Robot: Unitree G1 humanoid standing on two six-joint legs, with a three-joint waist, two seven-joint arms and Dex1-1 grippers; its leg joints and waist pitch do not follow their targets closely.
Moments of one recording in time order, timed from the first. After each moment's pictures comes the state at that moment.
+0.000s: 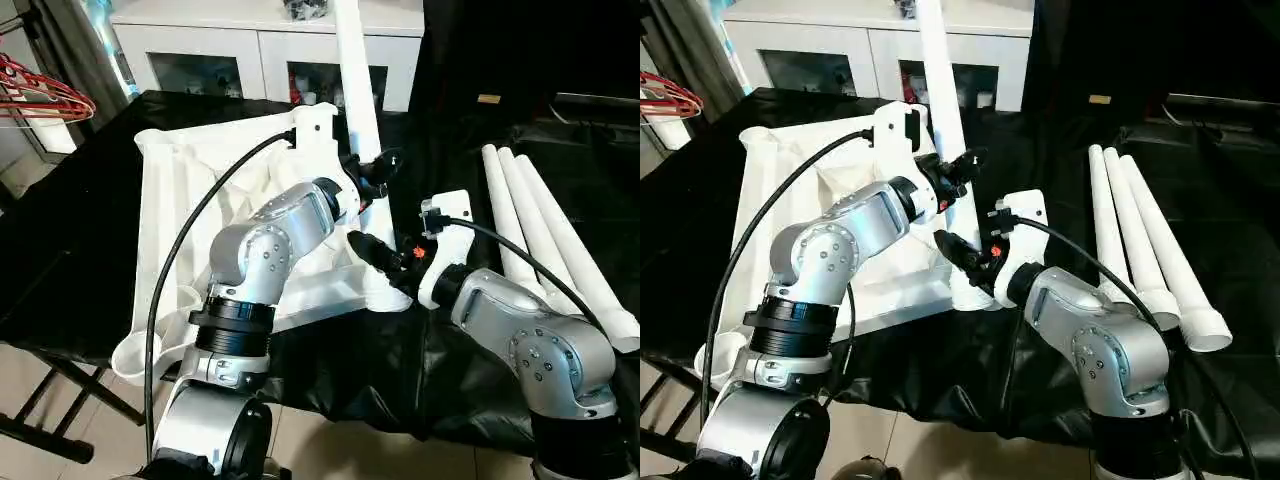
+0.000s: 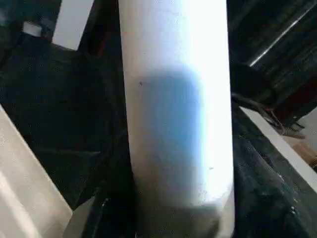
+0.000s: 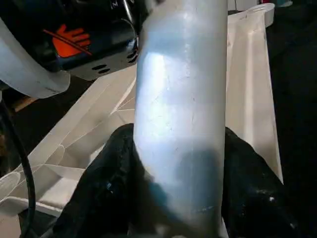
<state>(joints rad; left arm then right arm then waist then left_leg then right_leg) -0.79 -0.14 0.08 0.19 -0.56 0.75 -0.07 -0.32 -0.20 0.00 -0.30 0.58 0.89 0.27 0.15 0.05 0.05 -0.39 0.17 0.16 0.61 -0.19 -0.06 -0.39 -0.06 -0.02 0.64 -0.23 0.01</state>
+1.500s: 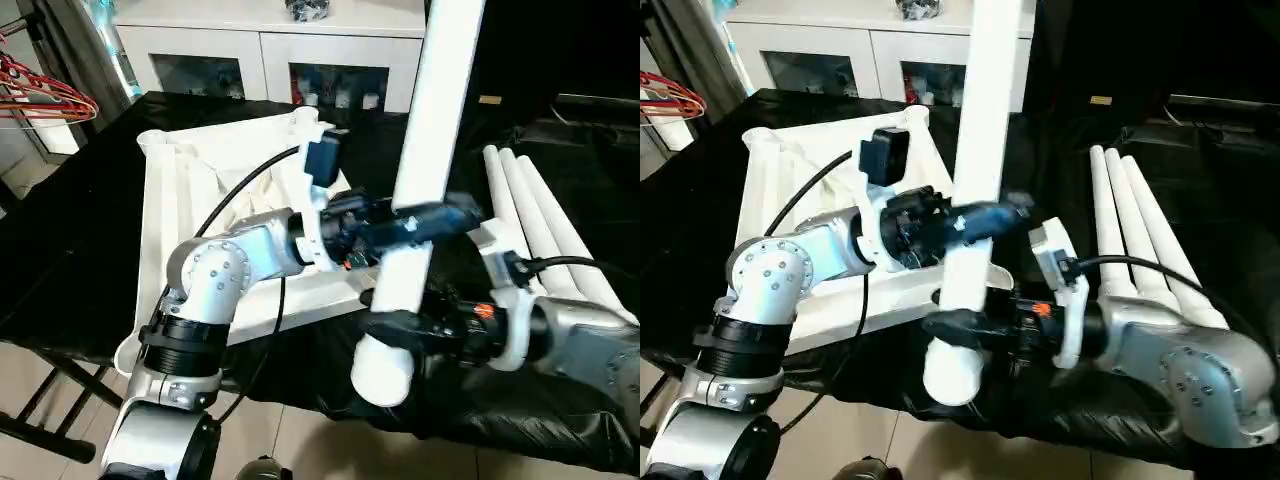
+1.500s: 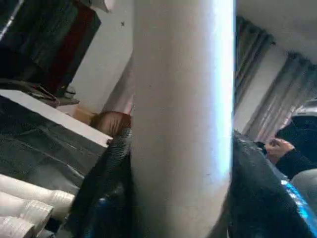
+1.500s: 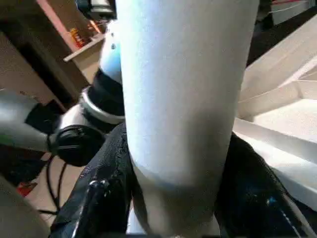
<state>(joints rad) -0.68 0.06 -0.02 0.05 -0.91 0.90 -0.98 -0.22 -0.52 -0.05 -0.43 0.97 1.02 0.83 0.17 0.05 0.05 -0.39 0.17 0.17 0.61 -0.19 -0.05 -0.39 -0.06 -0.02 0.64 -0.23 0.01</state>
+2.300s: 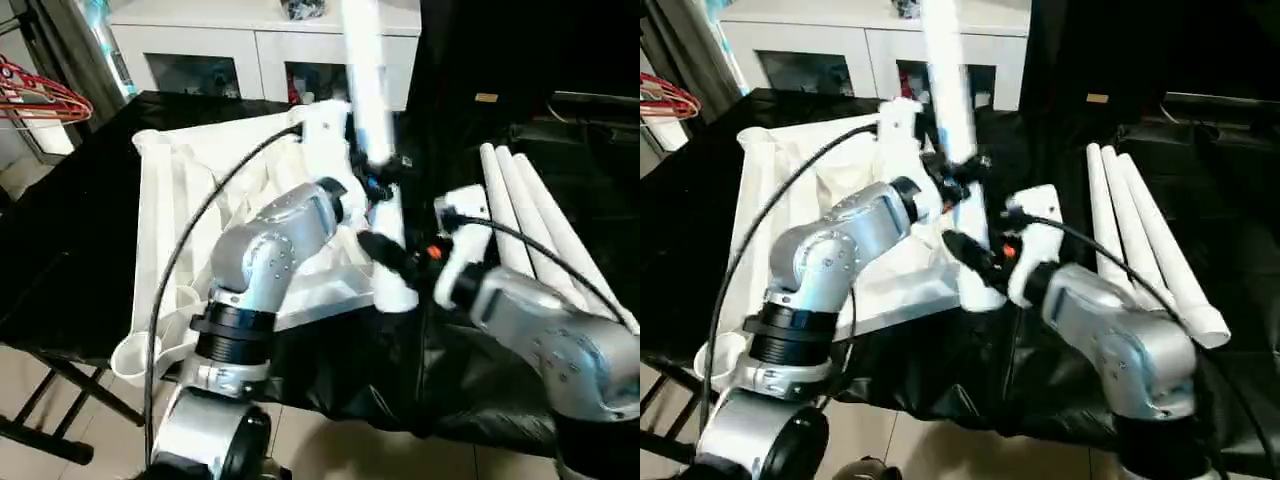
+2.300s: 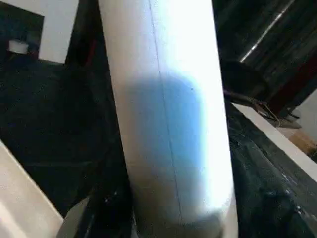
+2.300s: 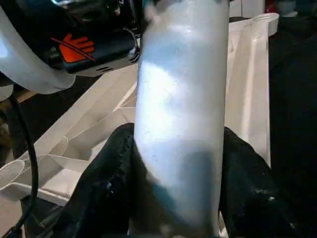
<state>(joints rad) -0.76 -0.13 0.04 0.13 -0.52 0.75 -0.11 -0.32 -0.27 0.01 -0.34 0.60 0.90 0.31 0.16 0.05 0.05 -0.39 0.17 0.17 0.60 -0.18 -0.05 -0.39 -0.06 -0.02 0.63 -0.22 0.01</state>
